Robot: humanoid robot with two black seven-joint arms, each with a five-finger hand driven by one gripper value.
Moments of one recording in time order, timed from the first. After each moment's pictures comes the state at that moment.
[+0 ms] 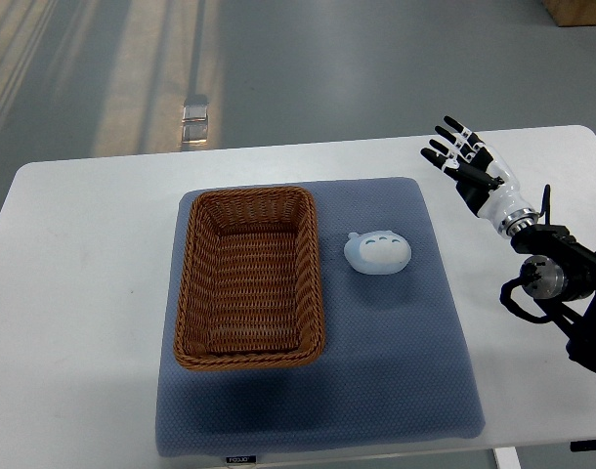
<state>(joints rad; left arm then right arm) -0.03 0.00 -0.16 -0.13 0.07 -0.04 -0.03 0.57 -0.27 0.82 0.79 -0.31 0.14 0.39</state>
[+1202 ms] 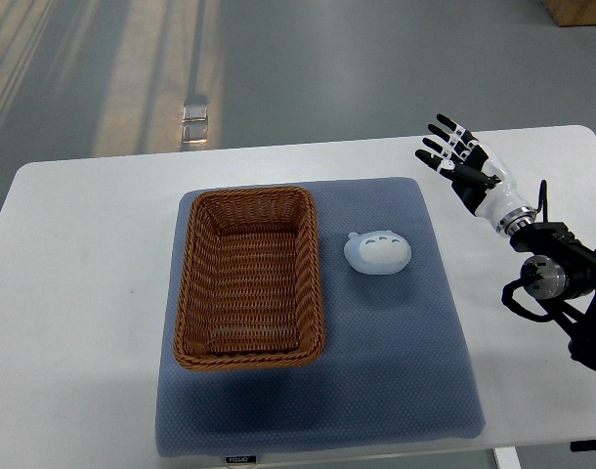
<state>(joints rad) -0.03 0.00 -0.16 -0.13 0.07 -0.04 -0.03 0.58 -0.28 0.81 0.80 -0.35 0.17 0.40</state>
